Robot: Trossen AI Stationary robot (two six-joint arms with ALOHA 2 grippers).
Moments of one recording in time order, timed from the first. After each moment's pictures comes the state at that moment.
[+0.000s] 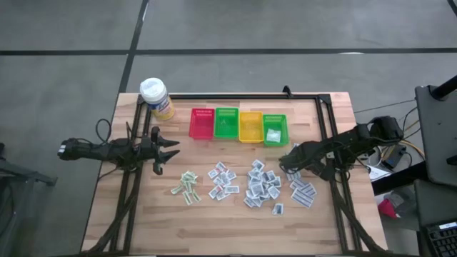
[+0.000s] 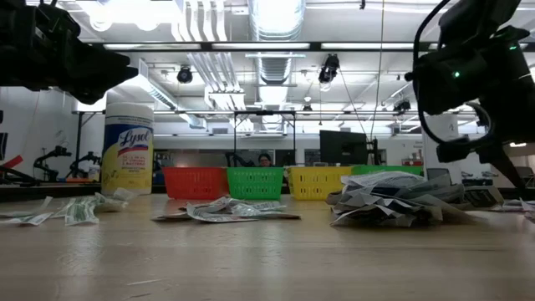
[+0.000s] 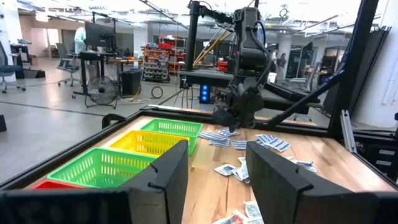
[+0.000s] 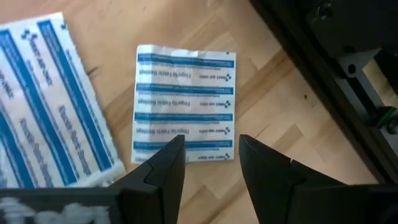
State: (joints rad) left arm -0.15 0.00 0.01 0.07 -0.32 -0.05; right arm 0.11 1.45 0.65 -1.11 0.02 2.42
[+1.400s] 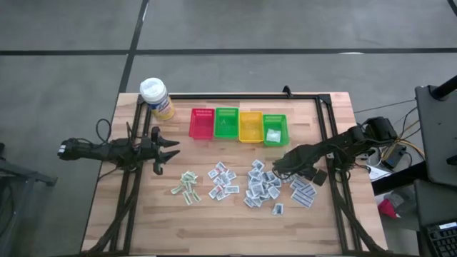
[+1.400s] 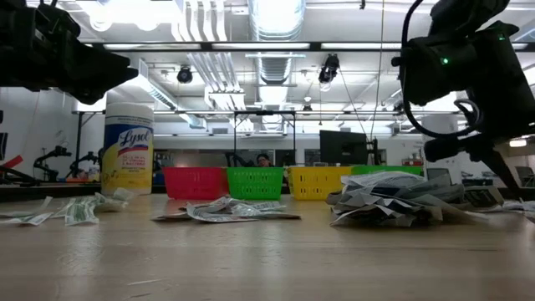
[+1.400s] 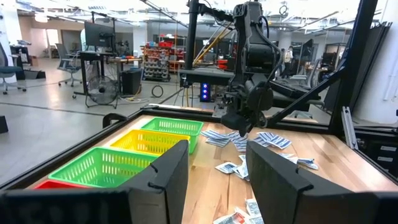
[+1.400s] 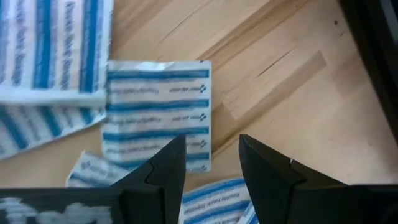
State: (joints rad) left arm -0.15 0.01 0.01 0.06 -0.32 -0.04; right arm 0.17 1.53 0.73 -1.04 -0.08 2.40
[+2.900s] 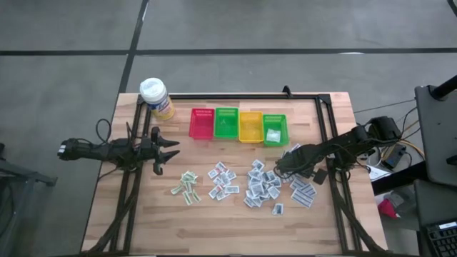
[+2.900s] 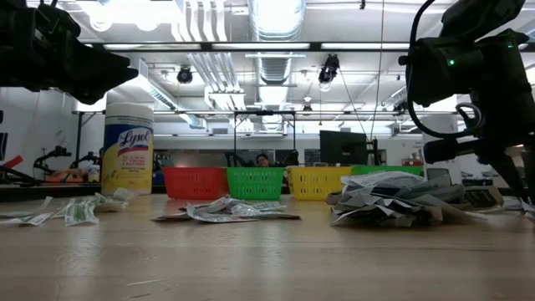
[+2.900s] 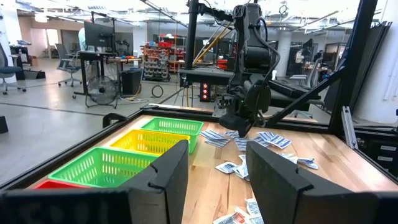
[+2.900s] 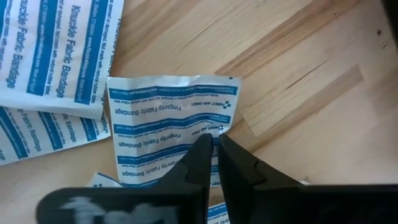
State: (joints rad) left arm -0.15 0.01 0.01 0.06 -0.32 -0.04; right arm 0.17 1.54 0.65 -0.90 -0.05 2.35
